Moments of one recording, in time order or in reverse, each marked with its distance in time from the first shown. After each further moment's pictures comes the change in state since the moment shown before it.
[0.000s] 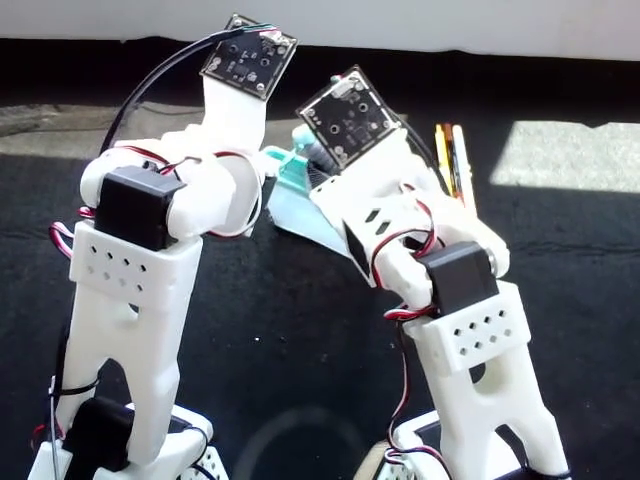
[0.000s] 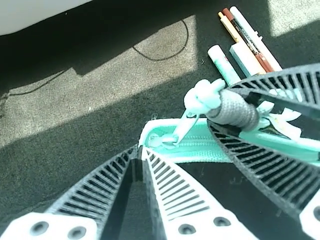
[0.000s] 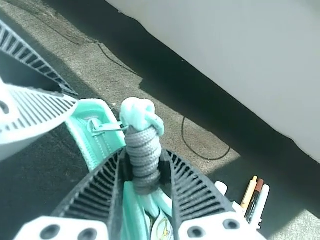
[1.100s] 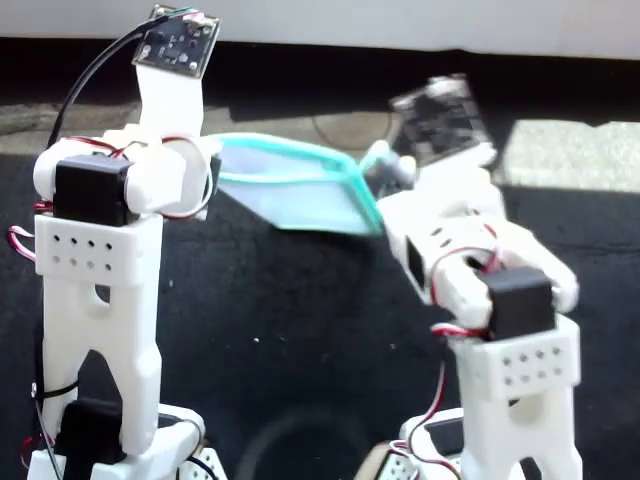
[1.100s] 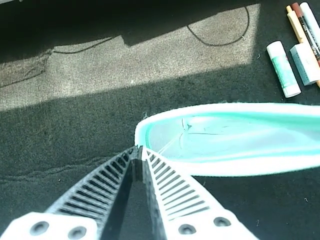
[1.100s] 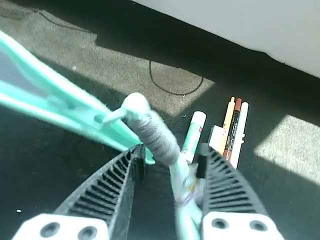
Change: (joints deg) left arm -8.4 0.0 2.3 -0.4 0.3; right arm 7.6 -8.0 -2.5 16.2 -10.7
